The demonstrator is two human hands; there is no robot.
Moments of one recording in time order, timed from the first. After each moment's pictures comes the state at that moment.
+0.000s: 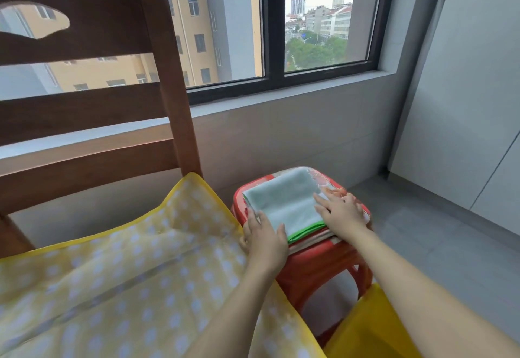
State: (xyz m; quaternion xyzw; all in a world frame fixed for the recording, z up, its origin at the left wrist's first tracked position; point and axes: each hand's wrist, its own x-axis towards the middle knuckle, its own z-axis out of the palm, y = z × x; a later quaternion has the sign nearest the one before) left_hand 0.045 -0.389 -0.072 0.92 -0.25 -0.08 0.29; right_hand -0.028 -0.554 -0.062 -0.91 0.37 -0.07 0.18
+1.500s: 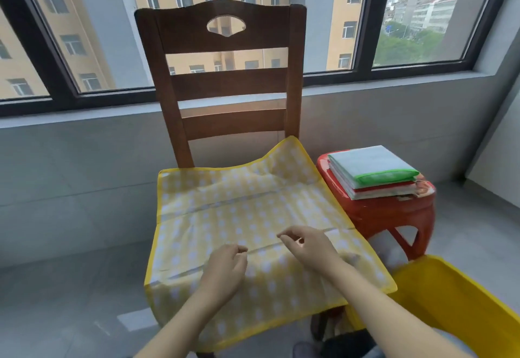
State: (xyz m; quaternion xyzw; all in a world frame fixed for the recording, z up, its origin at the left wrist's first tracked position) left_hand -0.031 -0.040 -0.064 0.92 -0.21 -0.07 0.33; right_hand -0.080 -0.240 -0.056 -0.93 0.08 -0.08 0.36
